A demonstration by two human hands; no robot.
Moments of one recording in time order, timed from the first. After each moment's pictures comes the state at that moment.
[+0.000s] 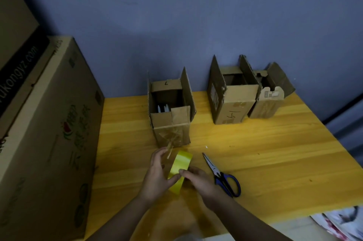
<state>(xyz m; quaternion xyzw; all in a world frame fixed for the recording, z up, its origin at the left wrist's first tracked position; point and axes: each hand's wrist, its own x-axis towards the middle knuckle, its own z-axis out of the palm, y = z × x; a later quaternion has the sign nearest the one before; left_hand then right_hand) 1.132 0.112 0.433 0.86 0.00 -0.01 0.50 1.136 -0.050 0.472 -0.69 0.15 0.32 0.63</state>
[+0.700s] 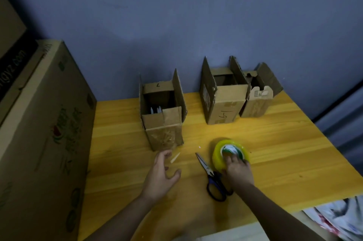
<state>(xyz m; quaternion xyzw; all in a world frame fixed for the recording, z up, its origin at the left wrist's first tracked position) 1.131 0.082 0.461 0.85 0.02 -0.05 0.52 1.162 -0.171 0.449 -0.99 -0.01 0.14 -0.07</state>
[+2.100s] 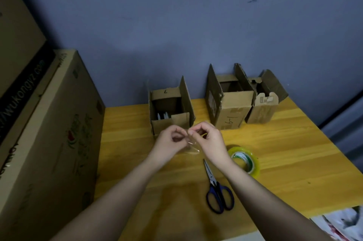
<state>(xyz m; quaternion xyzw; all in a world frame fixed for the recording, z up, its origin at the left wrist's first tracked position) 1.191 0.092 0.555 0.78 -0.02 -0.08 0.61 1.200 -0.062 0.551 -0.84 -0.12 -0.07 0.53</state>
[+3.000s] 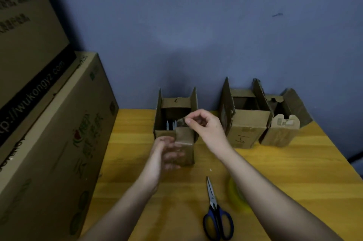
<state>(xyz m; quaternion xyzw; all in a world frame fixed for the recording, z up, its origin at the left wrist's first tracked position) 1.176 0.081 0.567 0.60 0.18 -0.02 0.78 1.262 -0.055 0.598 -0.76 -0.19 0.03 0.63</state>
